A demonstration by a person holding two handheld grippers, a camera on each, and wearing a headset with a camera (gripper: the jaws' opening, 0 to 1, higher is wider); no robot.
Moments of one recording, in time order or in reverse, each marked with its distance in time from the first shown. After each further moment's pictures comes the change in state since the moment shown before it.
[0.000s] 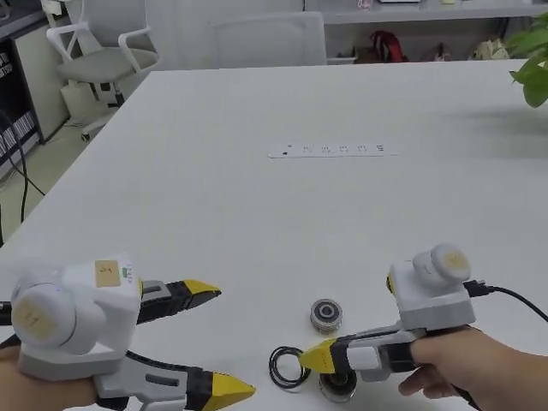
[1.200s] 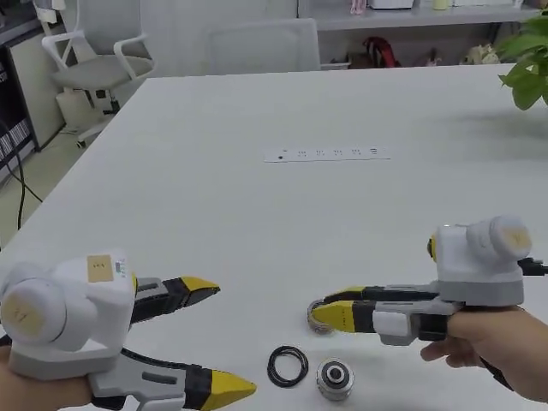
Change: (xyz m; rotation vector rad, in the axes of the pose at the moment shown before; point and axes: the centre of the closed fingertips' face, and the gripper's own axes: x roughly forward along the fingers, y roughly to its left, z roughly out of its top) left arm -0.008 -0.009 0.014 0.006 -0.021 -0.003; right arm -0.056 0.019 0.055 -0.199 -0.207 -0.095
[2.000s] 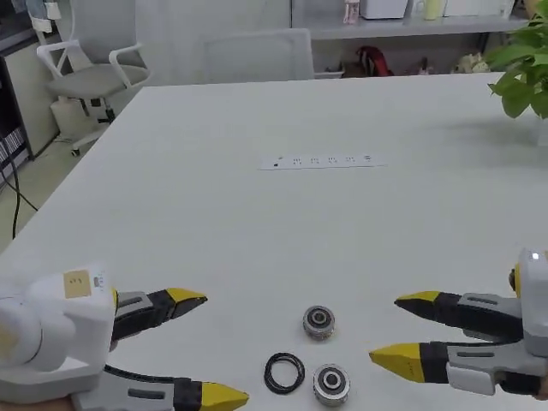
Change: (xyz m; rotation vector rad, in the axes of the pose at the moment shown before) left arm -0.011 -0.001 0.000 -0.049 -0.034 0.036; right arm -0.066 0.002 -0.019 -0.273 0.027 -0.200
